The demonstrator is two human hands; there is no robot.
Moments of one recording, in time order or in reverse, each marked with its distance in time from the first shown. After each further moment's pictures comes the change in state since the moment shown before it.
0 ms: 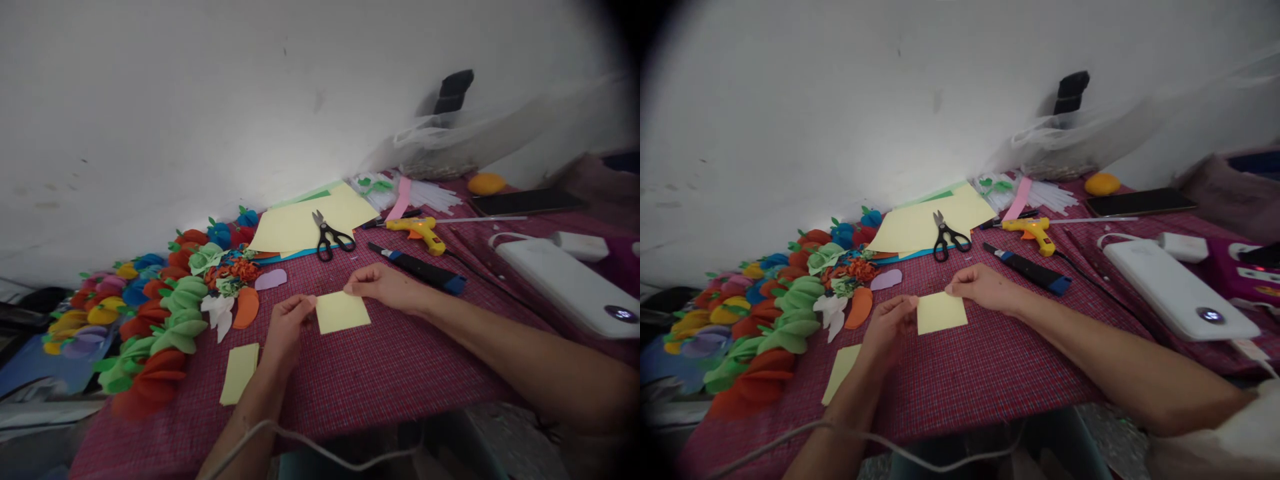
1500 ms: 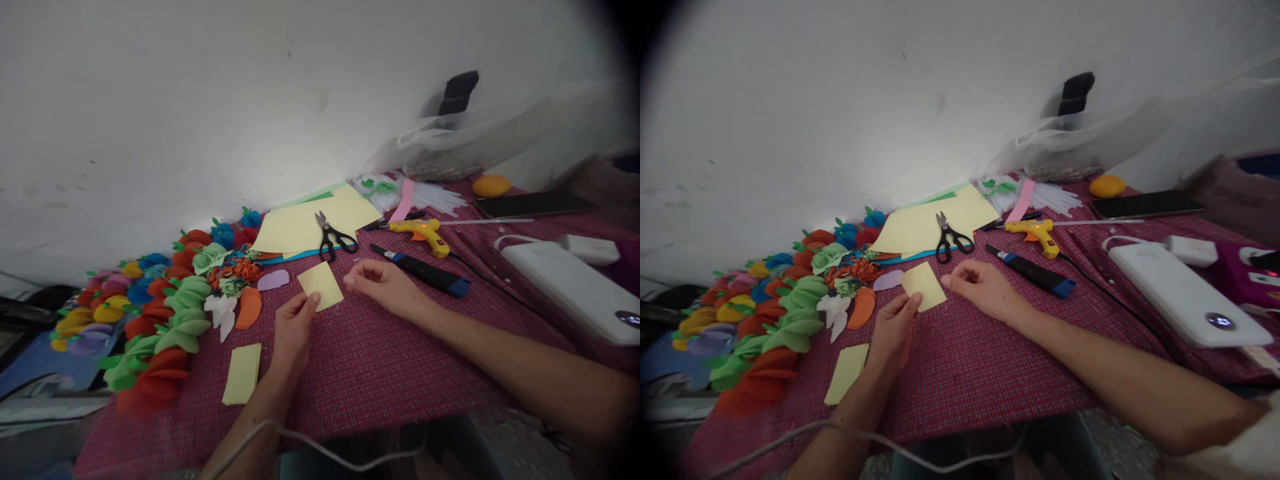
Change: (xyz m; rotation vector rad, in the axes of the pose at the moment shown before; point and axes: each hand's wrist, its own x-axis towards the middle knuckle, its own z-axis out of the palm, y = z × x) left_hand 0.000 -0.010 0.014 -0.015 0.047 0.185; right_hand -0.003 -0.003 0.013 -0.076 0.253 -0.172
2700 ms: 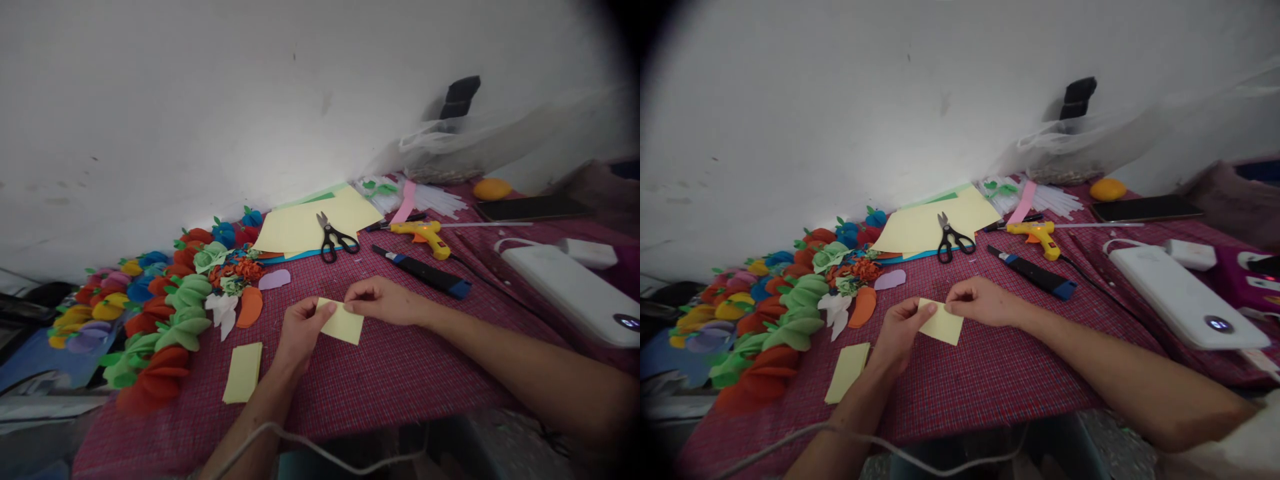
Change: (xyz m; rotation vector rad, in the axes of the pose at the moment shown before) left_hand -0.005 0.004 0.000 0.078 -0.086 -0.176; right_hand -0.001 0.009 -0.003 -0.101 -0.421 -0.010
